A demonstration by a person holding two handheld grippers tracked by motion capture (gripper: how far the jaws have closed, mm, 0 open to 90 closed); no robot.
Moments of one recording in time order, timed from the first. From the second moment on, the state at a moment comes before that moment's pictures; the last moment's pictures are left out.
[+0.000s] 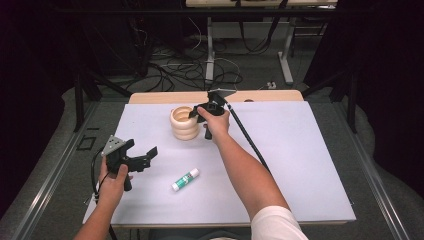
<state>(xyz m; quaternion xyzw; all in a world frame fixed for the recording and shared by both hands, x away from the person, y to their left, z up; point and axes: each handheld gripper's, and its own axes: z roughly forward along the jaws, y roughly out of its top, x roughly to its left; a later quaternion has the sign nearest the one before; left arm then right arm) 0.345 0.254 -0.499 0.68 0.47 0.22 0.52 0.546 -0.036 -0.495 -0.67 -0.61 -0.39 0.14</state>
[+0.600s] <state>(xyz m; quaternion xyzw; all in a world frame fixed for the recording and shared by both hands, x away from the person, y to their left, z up) 0.345 0.255 -0.499 0.68 0.47 0.22 0.52 0.547 -0.038 -0.497 -0.70 -0.58 -0.38 0.17</state>
